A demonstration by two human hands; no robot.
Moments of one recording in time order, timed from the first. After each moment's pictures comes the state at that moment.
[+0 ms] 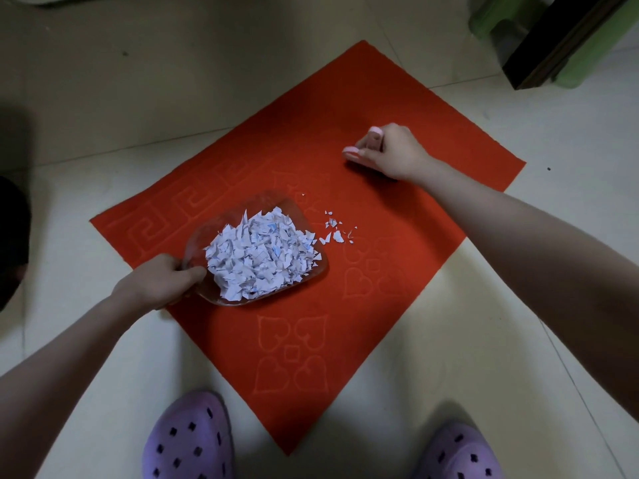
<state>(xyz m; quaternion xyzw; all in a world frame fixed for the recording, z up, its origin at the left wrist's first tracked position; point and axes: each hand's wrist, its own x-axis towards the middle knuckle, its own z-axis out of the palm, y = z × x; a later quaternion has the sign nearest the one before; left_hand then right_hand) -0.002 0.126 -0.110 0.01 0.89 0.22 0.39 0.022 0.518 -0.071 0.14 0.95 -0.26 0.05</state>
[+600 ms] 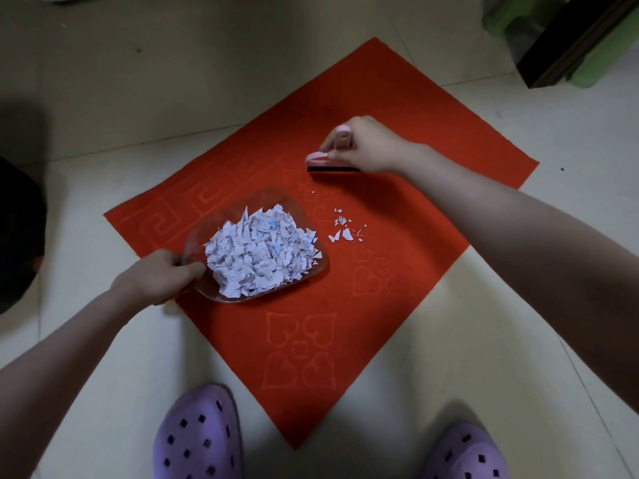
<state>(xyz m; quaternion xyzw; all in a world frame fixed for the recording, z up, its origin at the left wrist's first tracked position) -0.006 0.114 -0.106 0.00 0.90 0.22 0.38 -0.007 0.475 -0.058 0.01 0.96 -0.24 0.11</state>
